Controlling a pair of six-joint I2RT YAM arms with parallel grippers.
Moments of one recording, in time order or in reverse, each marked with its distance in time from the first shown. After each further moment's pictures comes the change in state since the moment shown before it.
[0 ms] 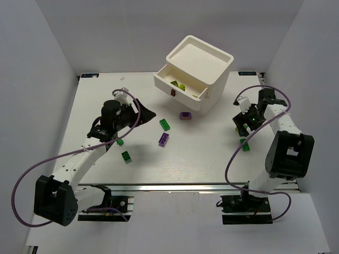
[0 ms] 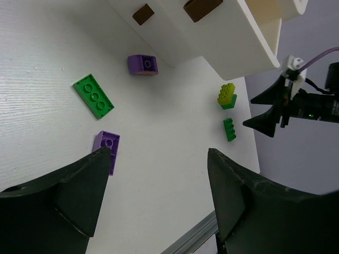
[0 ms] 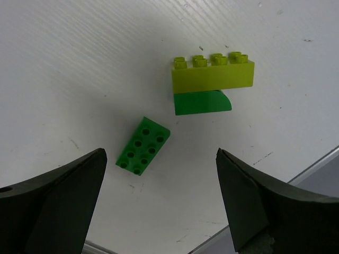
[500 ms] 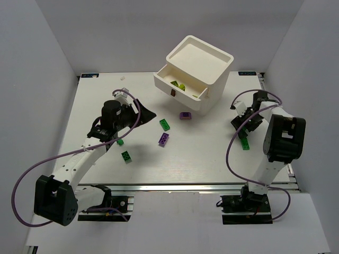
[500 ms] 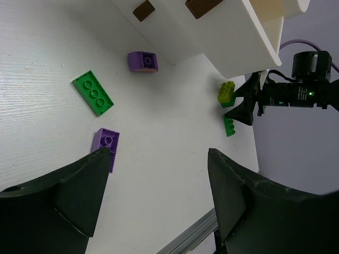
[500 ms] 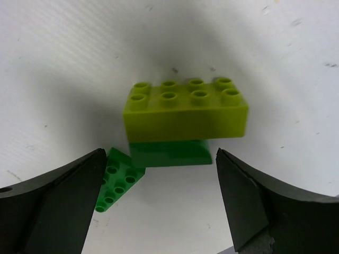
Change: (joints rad) left arm 0.000 0.002 0.000 -0.008 0.007 -0.008; right arm -0.003 0.251 0.029 0.108 0.073 -0.074
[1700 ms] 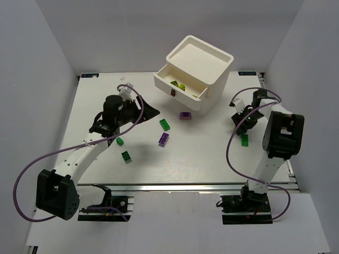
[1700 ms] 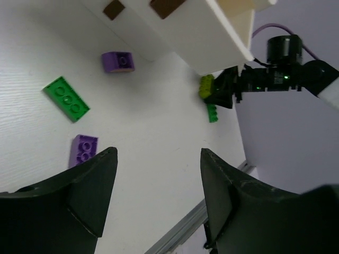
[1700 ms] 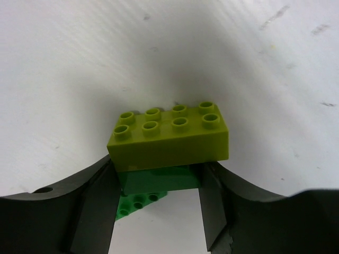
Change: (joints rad) left arm -0.015 0.040 0.055 0.001 0.056 -0.004; right arm -0.002 0.071 0.071 -0.005 -0.096 0.012
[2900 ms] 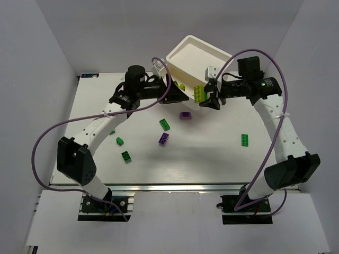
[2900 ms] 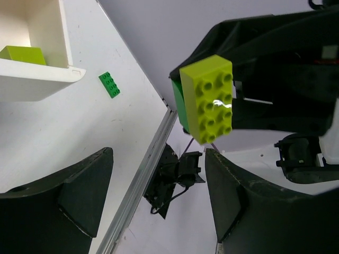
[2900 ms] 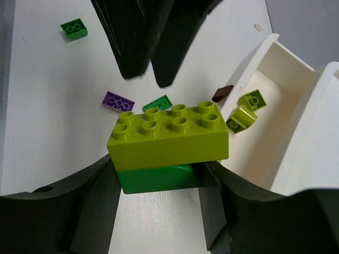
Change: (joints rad) left arm -0.138 0.394 0.565 -0.024 0.428 -0.047; right arm 0.409 -0.420 0.401 -0.206 -0.660 -0.091
